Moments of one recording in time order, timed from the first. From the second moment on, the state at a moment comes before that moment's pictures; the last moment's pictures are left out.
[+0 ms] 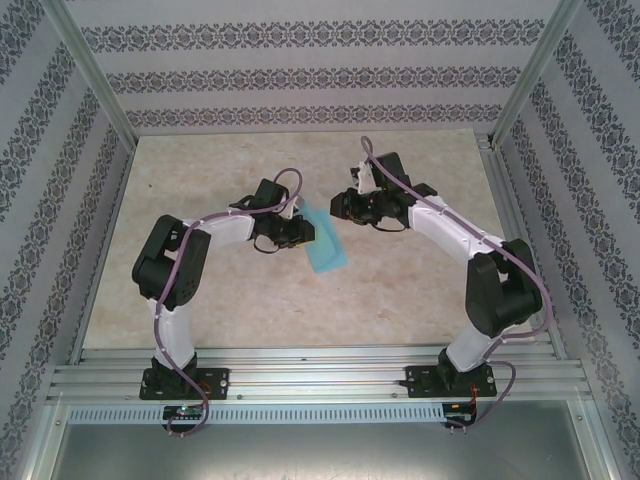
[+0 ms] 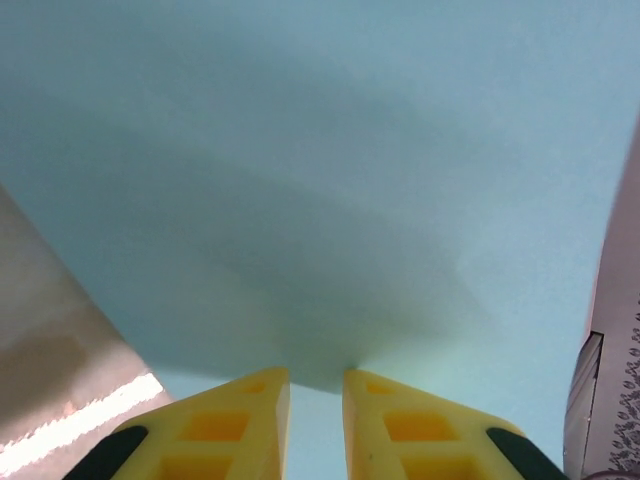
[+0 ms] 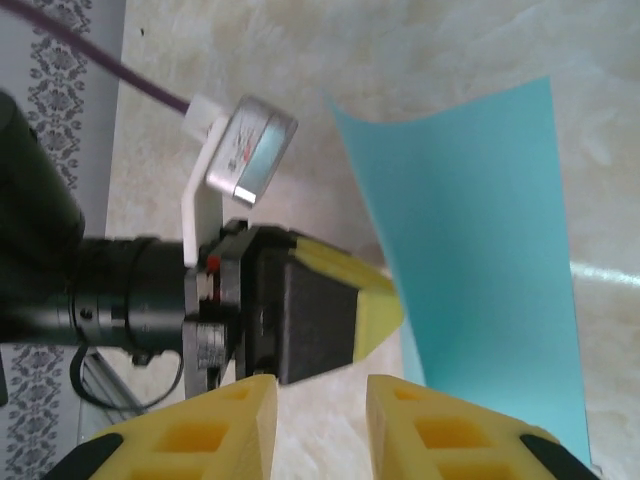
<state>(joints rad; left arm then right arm) -0.45 1.96 1.21 -0.23 0.62 -0.63 0.41 1.65 1.21 -0.41 -0.57 0.54</state>
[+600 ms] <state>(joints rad) -0.49 2.03 1.30 -0.28 0.60 -0.62 0.46 1.76 1.07 -0.28 -0.63 0.60</state>
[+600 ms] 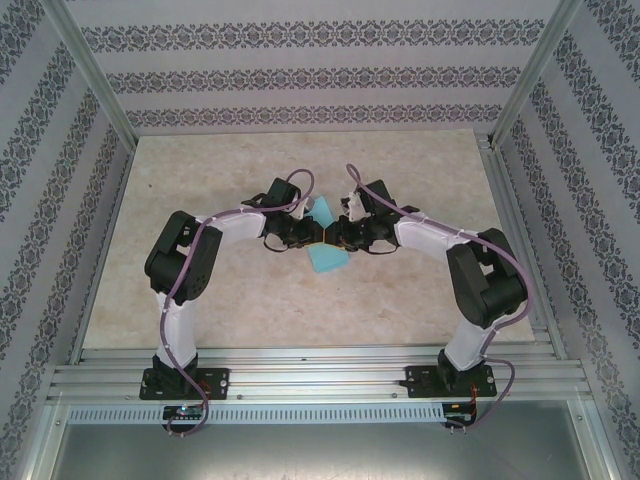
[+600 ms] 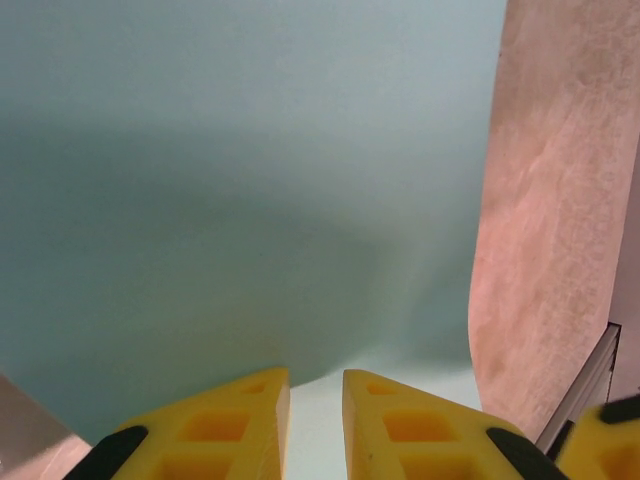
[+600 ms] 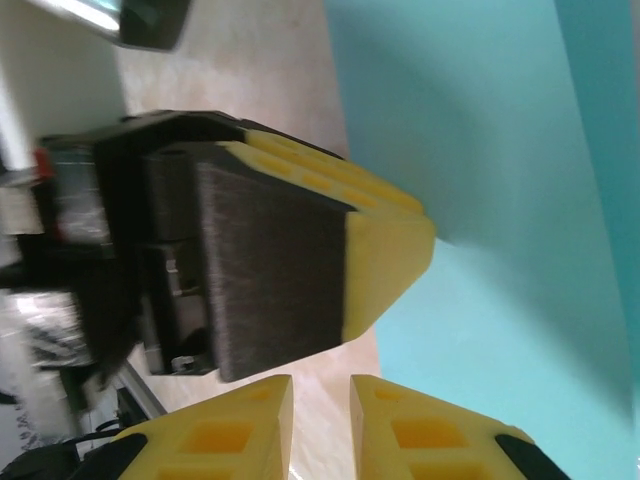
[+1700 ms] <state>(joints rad) -0.49 2.07 1.30 -0.32 0.59 -0.60 0.48 1.89 1.06 -0.26 -0.56 0.60</state>
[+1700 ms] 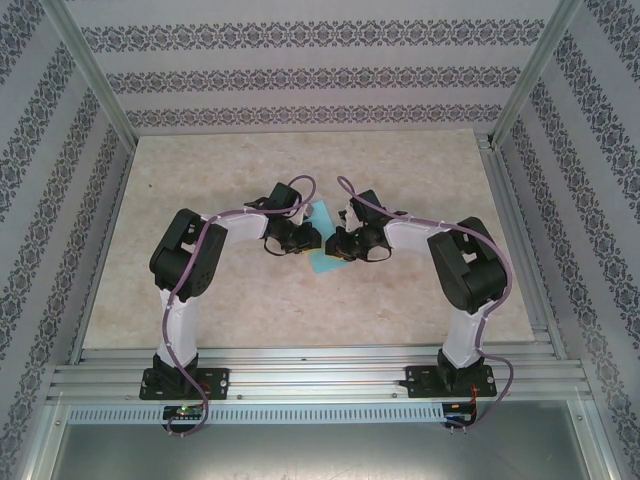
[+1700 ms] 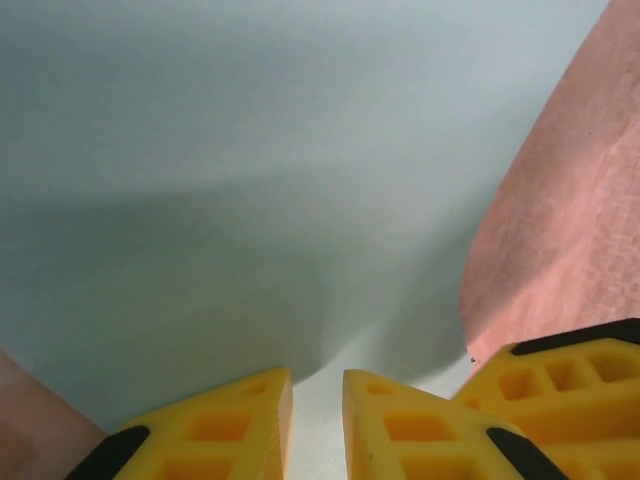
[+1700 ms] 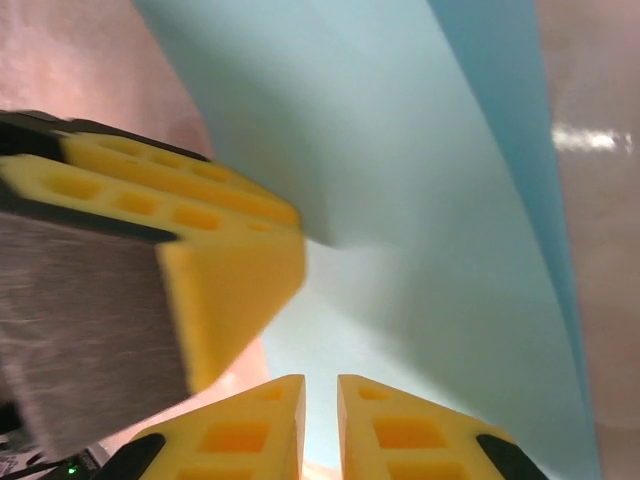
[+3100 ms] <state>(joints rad) -0.39 2.14 1.42 -0.37 0.58 -0.55 0.52 1.91 1.08 -0.35 -0.43 0.52</state>
